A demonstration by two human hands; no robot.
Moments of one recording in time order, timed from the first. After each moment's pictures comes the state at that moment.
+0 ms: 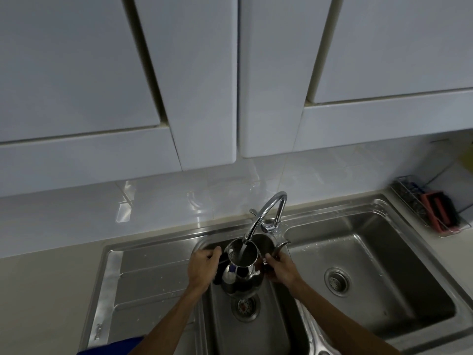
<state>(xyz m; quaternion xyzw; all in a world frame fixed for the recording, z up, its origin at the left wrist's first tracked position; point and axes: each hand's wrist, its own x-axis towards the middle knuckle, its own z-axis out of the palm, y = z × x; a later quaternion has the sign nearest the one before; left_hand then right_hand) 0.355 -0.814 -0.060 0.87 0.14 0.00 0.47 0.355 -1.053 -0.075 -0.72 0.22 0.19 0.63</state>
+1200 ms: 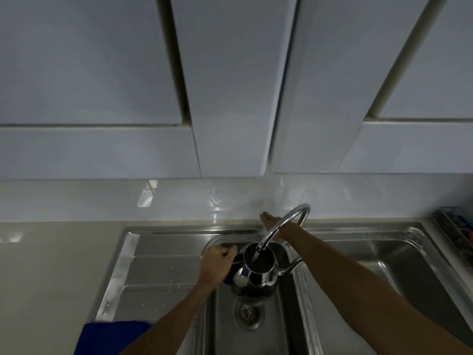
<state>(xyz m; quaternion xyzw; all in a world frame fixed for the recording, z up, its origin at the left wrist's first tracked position) 0.367 -0.823 -0.063 0.86 0.15 0.03 0.49 0.526 -1.027 -0.041 -0.93 -0.21 0.31 0.01</state>
